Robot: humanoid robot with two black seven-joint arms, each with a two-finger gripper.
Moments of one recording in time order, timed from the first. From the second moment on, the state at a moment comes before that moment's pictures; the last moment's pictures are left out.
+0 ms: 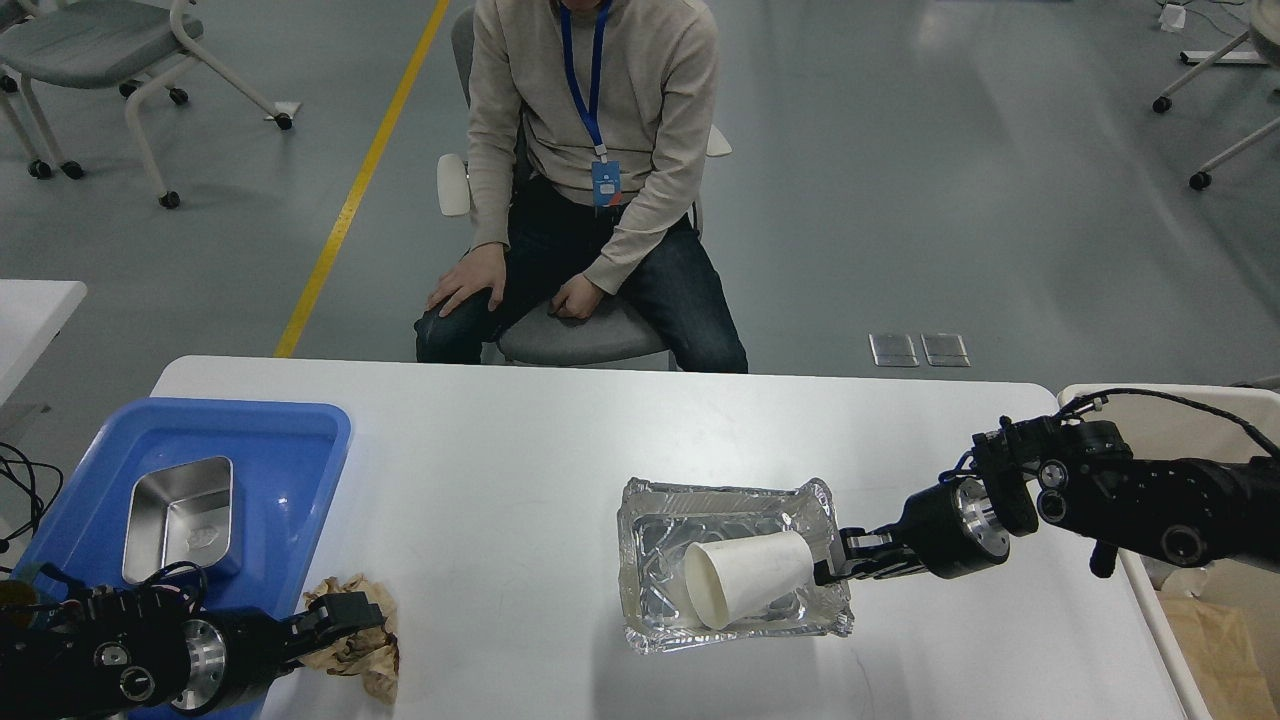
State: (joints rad) left arm -0.89 0.79 0.47 -1.46 0.56 0.11 -0.03; right arm 1.01 -0.56 -0.19 1.15 -0.97 0.57 0.29
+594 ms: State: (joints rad) left arm -0.89 0.76 0.53 -1.47 0.59 0.14 -0.17; right arm 1.01 -0.56 -0.19 1.15 -0.97 0.57 0.29
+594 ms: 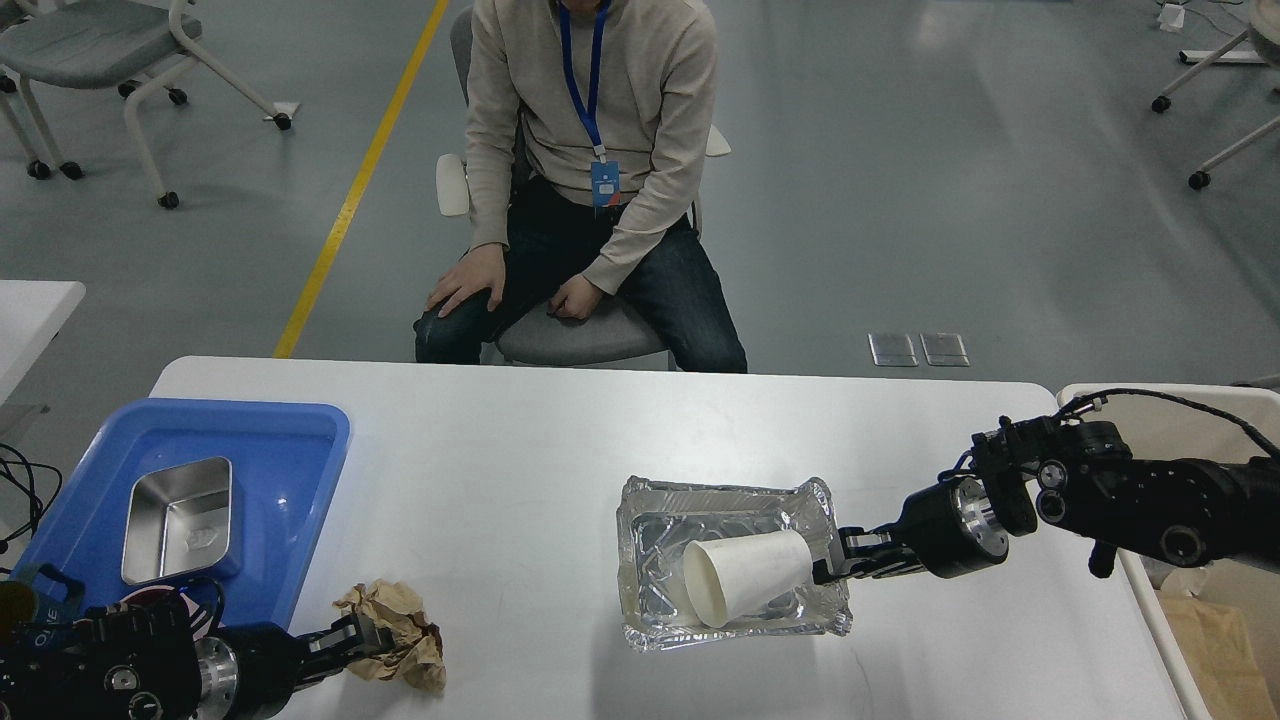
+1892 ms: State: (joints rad) left arm -1.44 0.88 0.47 -1.69 0.62 -0.05 -0.25; right arm 1.04 -0.53 -0.21 1.15 -0.96 0.57 0.29
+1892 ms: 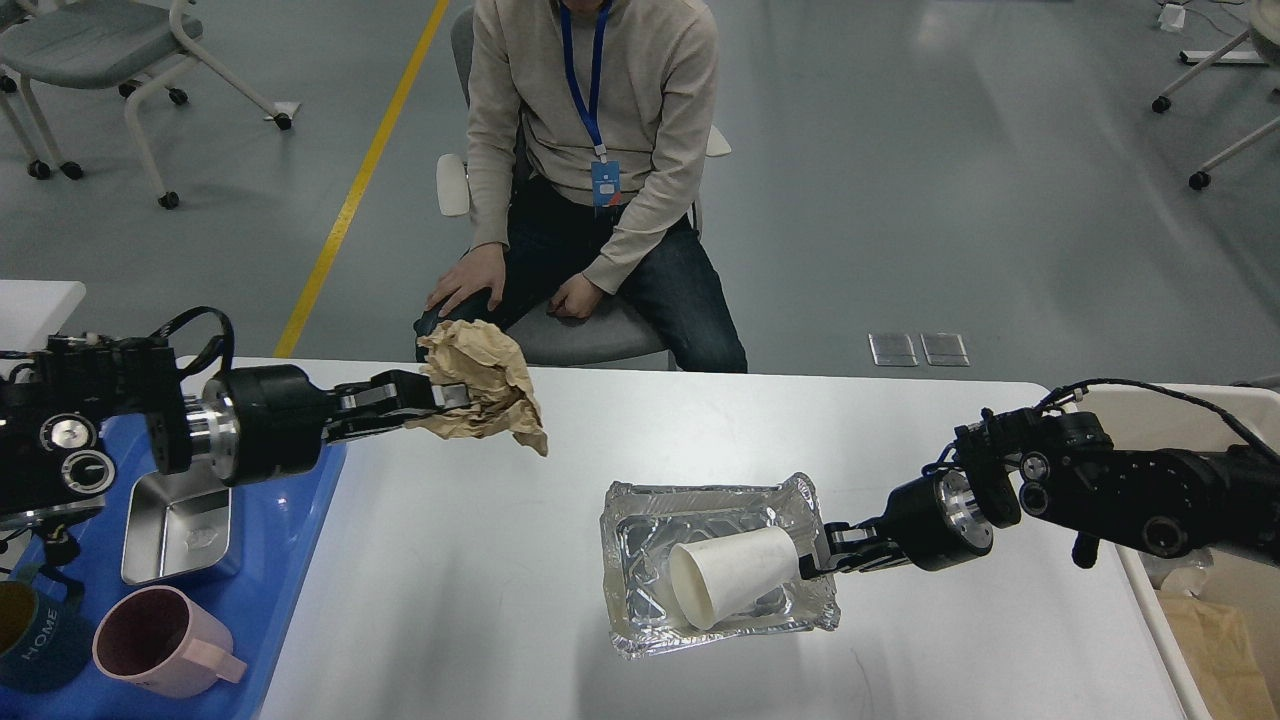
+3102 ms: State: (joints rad) left arm -1.35 0.49 0.52 -1.57 0.61 -0.03 -0.24; right arm 1.04 -0.53 -0.20 1.15 -0.97 0.56 0.29
